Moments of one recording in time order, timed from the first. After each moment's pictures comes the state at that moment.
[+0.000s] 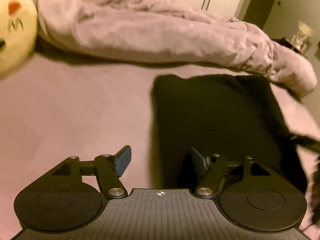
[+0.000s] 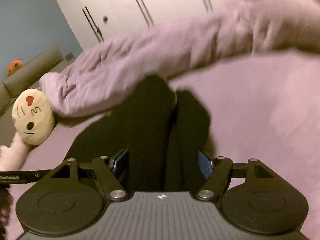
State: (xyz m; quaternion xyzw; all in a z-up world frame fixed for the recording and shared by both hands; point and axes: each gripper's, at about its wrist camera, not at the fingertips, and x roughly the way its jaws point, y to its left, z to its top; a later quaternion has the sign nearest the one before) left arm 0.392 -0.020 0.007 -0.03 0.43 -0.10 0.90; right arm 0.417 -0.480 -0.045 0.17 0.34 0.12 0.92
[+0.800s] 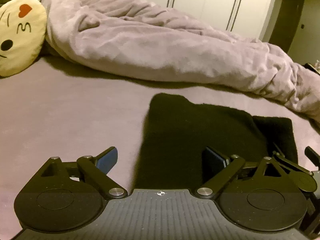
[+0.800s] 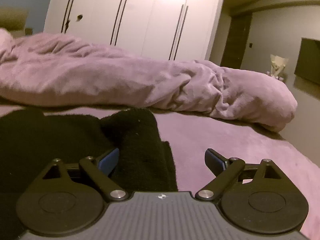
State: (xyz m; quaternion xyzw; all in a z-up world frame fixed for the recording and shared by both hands) left arm 0.441 -0.095 -0.025 -0.07 0.39 -0.02 0.92; right arm 0.485 -0.403 -0.092 -0.08 0.24 -0.08 0.96
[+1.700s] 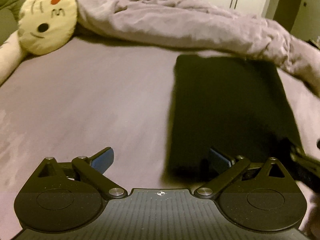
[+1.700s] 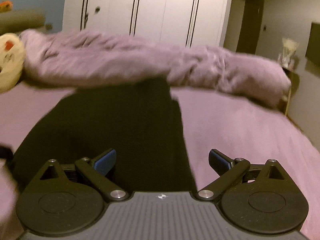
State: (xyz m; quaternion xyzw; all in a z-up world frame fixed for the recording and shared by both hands) left arm 0.286 -0.043 0.021 -0.03 0.46 0.00 0.89; right arm 0.304 -0.397 -0.037 -0.03 0.32 -0.01 0.95
